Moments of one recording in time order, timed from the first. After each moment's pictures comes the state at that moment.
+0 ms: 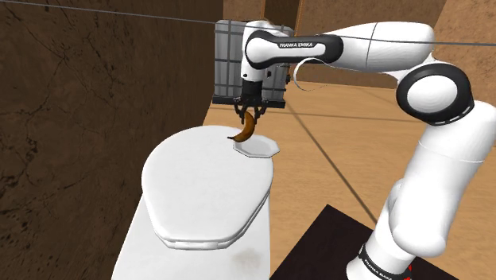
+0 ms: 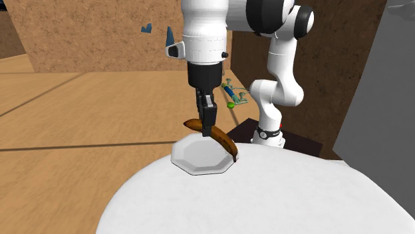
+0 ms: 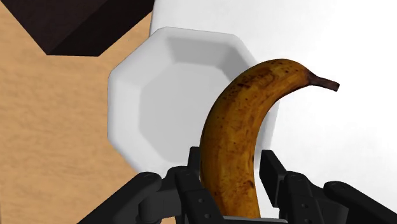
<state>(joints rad) 0.14 0.05 -0.06 -1.64 -0.01 1.68 0.75</state>
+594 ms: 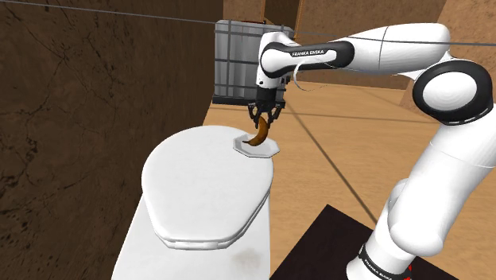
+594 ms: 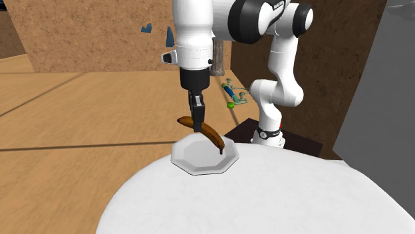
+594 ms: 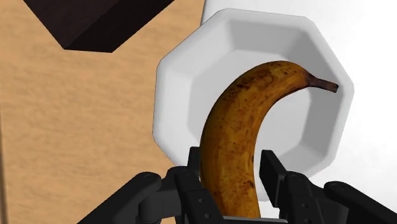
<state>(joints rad) 0.09 -0.05 -0.11 -1.82 -0.02 1.76 0.66</state>
